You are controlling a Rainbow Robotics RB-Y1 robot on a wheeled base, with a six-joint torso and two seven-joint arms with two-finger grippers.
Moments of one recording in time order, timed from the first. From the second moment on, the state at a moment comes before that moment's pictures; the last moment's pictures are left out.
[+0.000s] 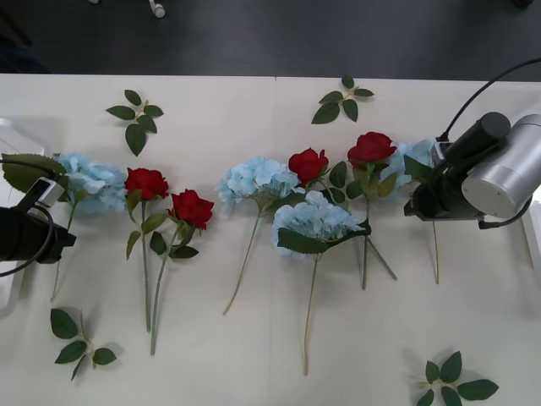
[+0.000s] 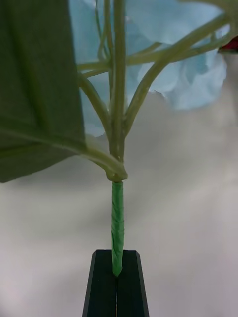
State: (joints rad) right arm -0.75 -1.03 0.93 -1.56 -0.88 1.08 0.80; left arm -0.24 0.57 0.33 -1.30 0.95 1.35 -2.36
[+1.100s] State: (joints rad) right arm -0.75 -0.96 0.99 -1.40 -0.83 0.99 0.89; left arm 0.05 0.74 0.58 -1.79 0.94 1.26 -1.38
